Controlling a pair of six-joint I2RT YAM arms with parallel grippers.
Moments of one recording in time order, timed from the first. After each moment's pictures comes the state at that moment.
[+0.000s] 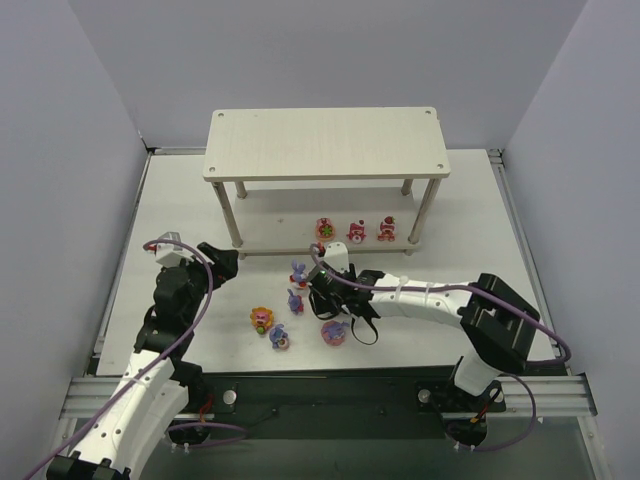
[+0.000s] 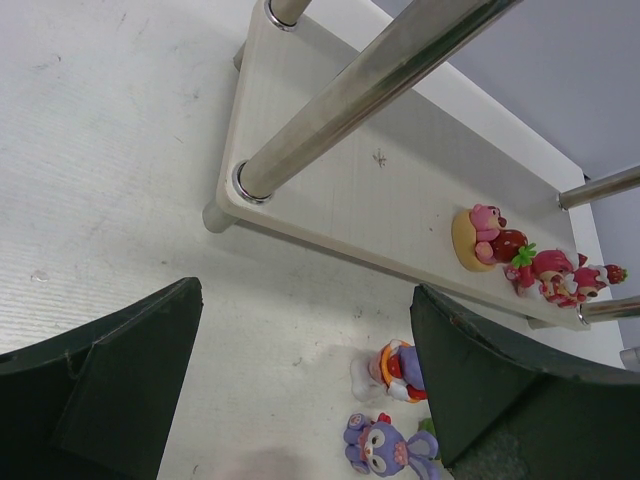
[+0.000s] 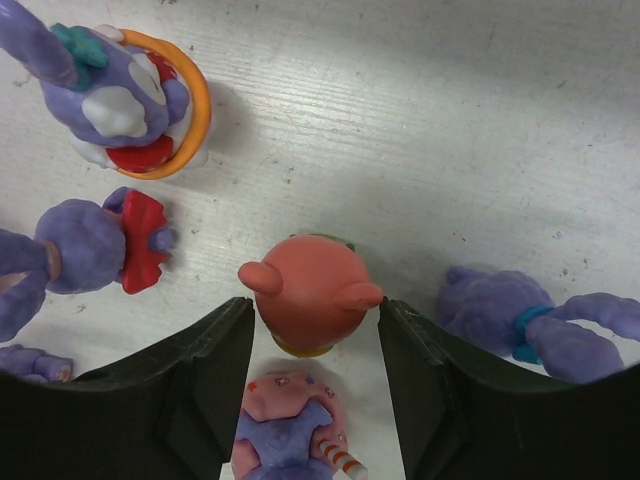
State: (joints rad) left arm -0.23 0.58 0.33 0.00 -0.13 -0.70; right arm 1.04 1.60 0.94 -0.36 0.42 0.66
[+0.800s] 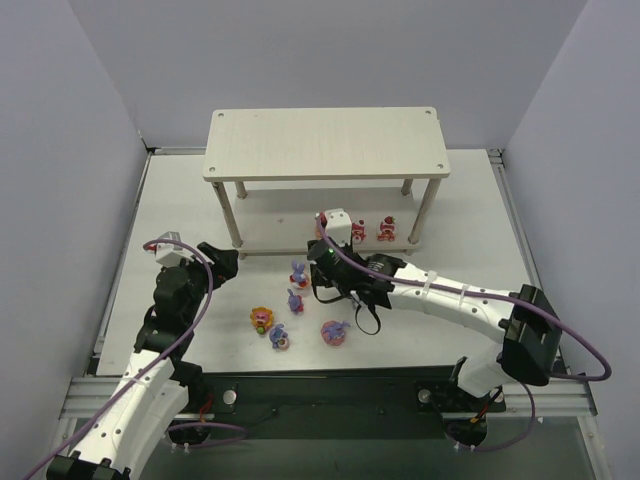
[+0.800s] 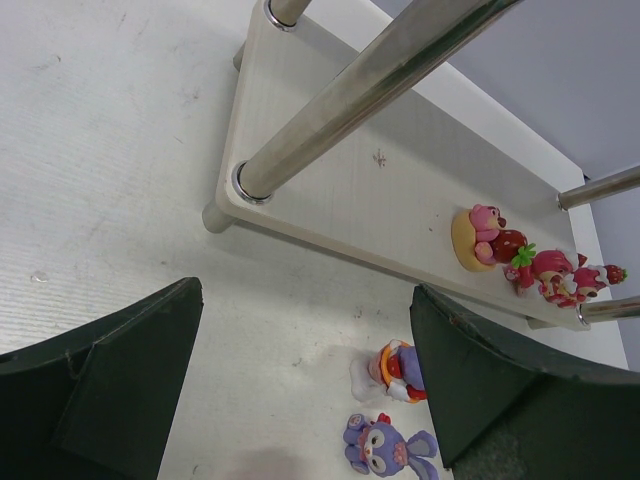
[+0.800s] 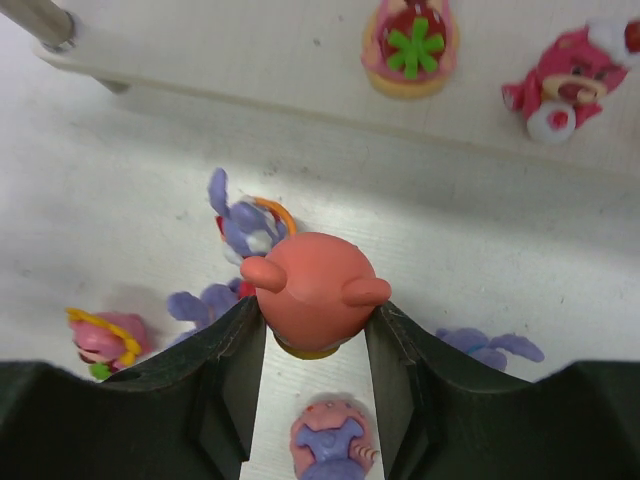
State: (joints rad) left arm -0.23 0.58 0.34 0.00 -0.13 -0.70; right arm 1.05 1.48 1.08 -0.42 0.53 0.61
